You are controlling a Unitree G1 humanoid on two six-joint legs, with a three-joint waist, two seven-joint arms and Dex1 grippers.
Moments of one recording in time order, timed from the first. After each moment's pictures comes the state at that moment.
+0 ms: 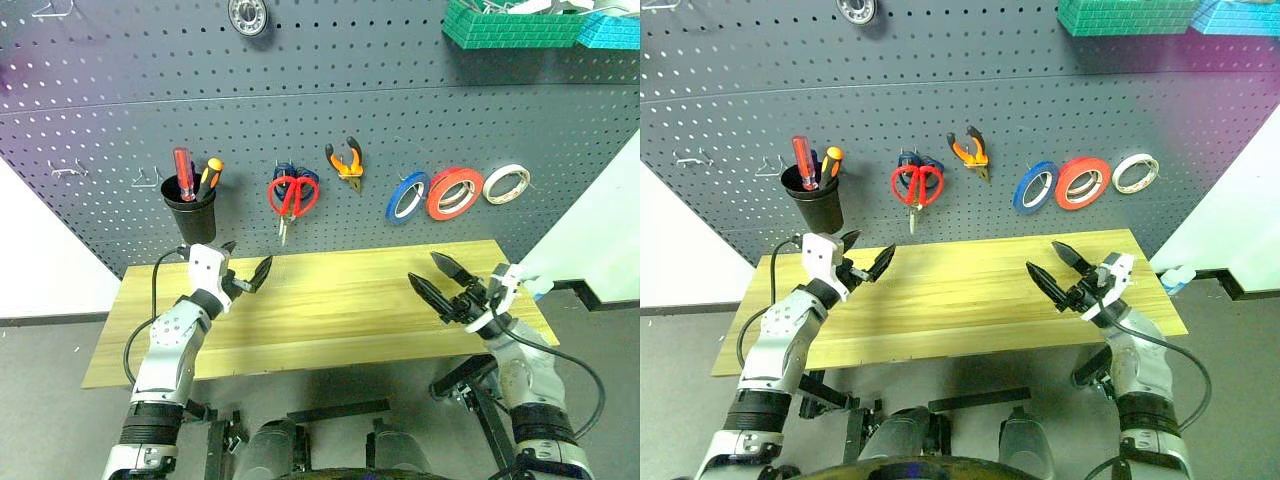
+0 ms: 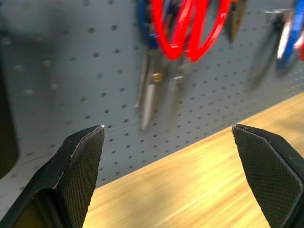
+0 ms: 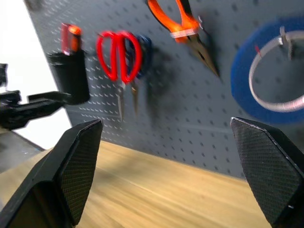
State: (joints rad) left arm -0.13 0.28 0.07 0.13 -0.24 0.00 -0.45; right arm -0.13 -0.28 -0.24 0.39 0.50 -0.13 1.02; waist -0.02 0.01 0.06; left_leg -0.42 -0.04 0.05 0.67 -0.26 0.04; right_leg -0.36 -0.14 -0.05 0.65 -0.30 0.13
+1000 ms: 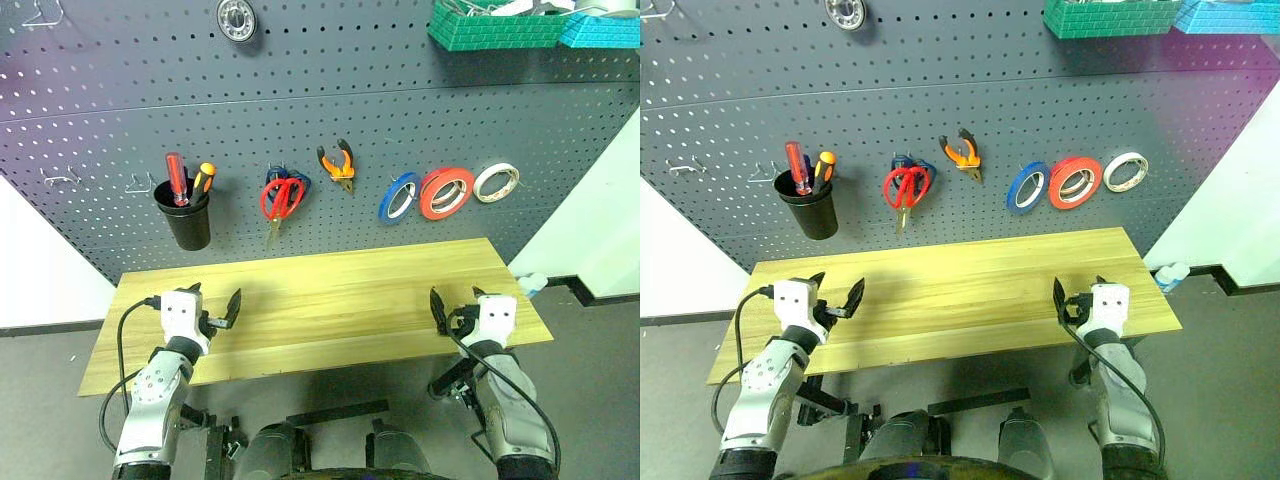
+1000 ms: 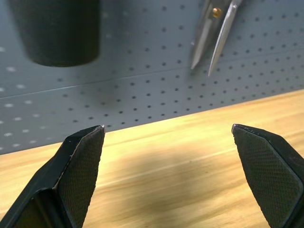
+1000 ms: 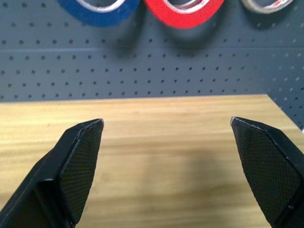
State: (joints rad) left arm 0.18 0.22 0.13 -0.07 -0.20 0.00 -0.28; right arm 0.14 -0.18 -0.19 0.07 0.13 -0.08 0.22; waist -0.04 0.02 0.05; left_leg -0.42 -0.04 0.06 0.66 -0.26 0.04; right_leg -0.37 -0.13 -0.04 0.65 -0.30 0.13
